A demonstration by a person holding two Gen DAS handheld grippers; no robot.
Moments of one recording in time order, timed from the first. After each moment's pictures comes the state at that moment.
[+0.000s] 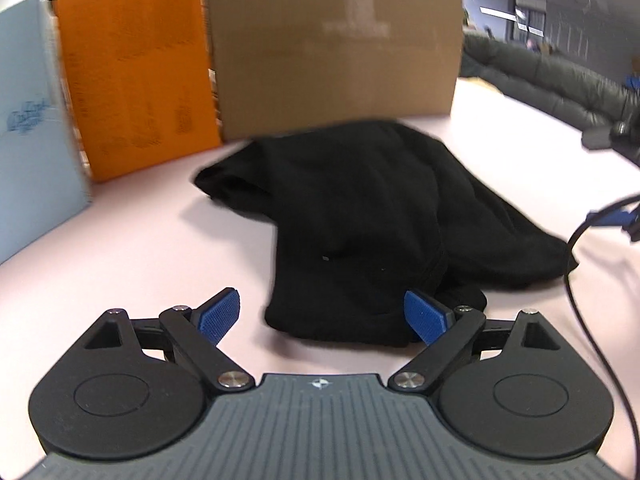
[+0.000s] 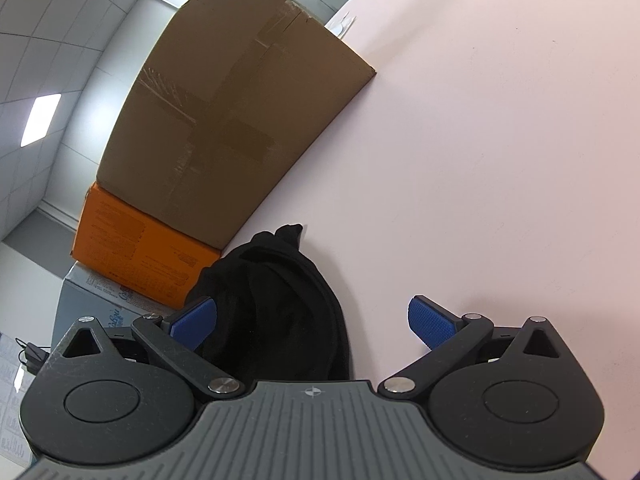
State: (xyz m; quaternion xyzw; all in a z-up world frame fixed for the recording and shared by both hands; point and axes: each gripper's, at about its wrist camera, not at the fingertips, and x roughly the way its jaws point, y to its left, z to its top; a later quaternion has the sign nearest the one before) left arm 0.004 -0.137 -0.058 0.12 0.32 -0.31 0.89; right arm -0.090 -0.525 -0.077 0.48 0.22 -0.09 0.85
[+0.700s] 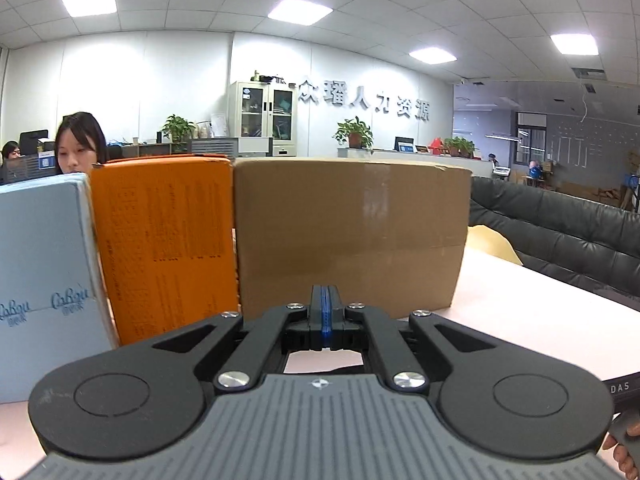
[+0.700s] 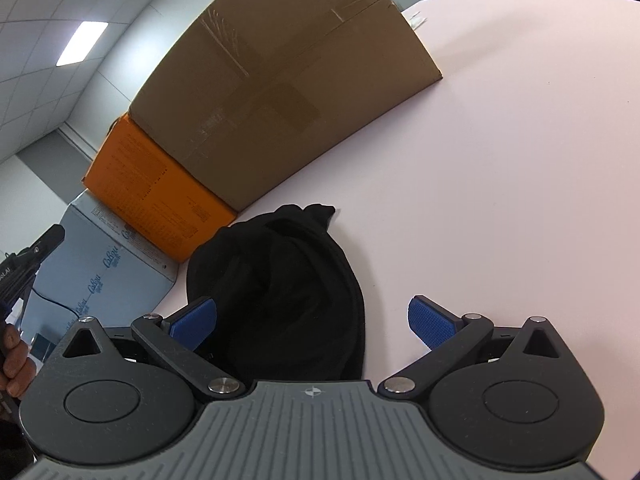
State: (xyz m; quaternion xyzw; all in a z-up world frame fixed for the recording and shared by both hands) left arm 0.023 -0.125 0.068 0.03 0.15 -0.29 0.94; right arm -0.075 -0.500 -0.069 0.39 0.25 -0.03 0.89
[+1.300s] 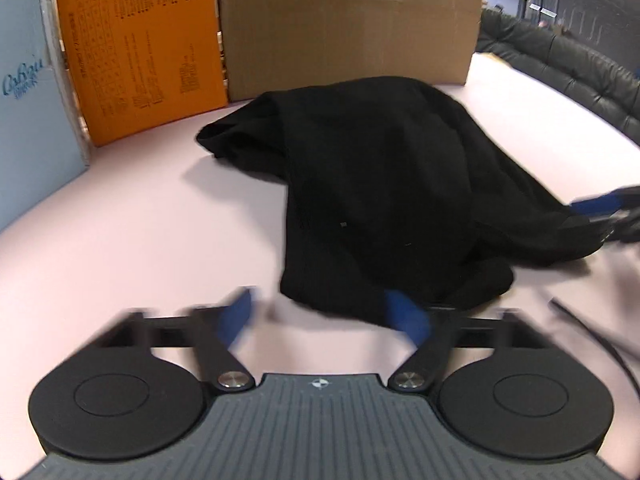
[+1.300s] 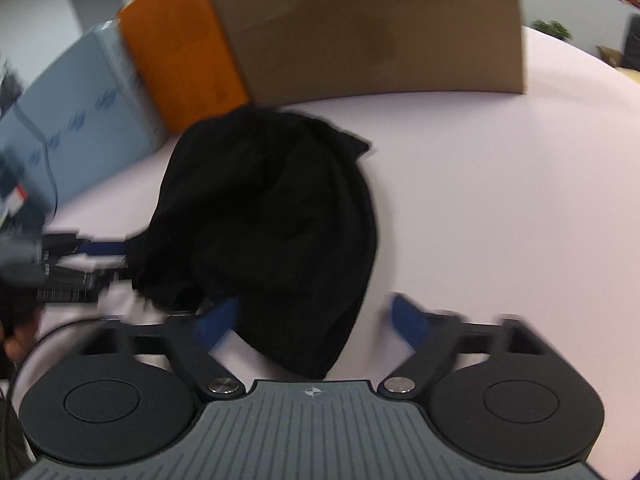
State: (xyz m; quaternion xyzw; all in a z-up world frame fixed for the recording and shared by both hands) left arm 0.020 -0.134 -0.071 0.11 0.36 -0.29 0.88; right arm -0.056 -0.447 -0.092 0.12 0.36 0.03 0.92
